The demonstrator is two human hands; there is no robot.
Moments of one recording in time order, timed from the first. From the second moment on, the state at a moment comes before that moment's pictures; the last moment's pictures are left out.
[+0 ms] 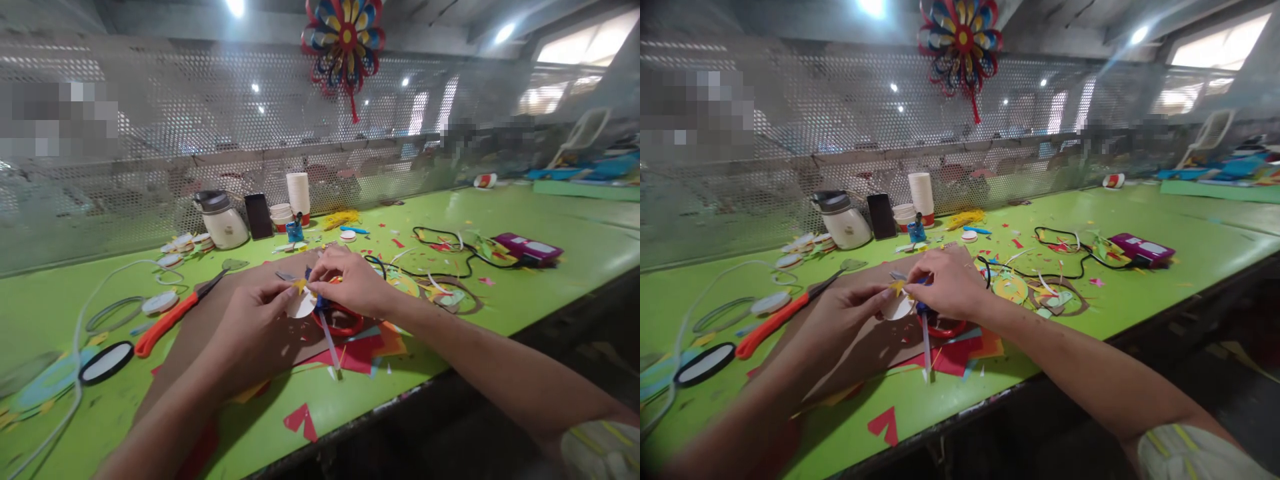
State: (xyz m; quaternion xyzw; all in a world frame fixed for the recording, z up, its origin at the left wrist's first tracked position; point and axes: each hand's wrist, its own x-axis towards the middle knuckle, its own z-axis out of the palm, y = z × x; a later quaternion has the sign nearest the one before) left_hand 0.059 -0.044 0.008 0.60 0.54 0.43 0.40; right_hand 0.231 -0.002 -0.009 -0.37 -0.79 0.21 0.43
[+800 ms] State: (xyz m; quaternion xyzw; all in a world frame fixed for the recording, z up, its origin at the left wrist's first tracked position) left_hand 0.062 -0.044 0.006 0.59 0.54 0.40 0.45; right_hand 0.230 -0.006 -0.010 -0.35 -0.80 0.20 0.45
